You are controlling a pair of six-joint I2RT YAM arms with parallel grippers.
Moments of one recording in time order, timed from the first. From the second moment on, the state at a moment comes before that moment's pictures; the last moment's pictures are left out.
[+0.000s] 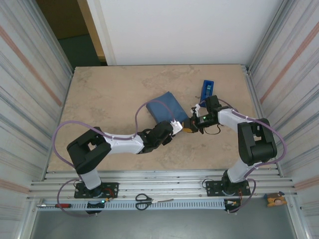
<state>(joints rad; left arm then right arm) -1.02 1.75 0.87 0.17 -0.39 0.27 0.22 1.64 0.90 -0.50 -0.97 0.51</state>
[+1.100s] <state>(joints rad) -1.02 1.75 0.87 0.17 -0.38 0.27 0.24 1.59 0.88 -0.44 -0.91 0.59</state>
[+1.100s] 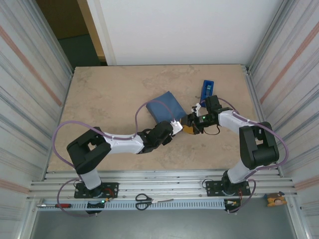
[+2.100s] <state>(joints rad) -1.02 1.76 0.87 0.17 -0.38 0.27 0.37 1.53 0.73 -0.19 -0.60 0.79</state>
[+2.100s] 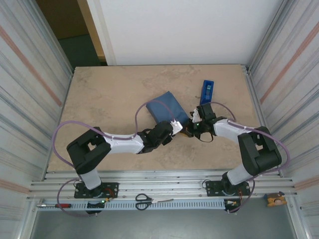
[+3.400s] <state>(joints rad) -1.01 1.76 0.89 0.20 -0.39 0.25 0.44 1.52 0.64 0.08 -0.43 1.04</state>
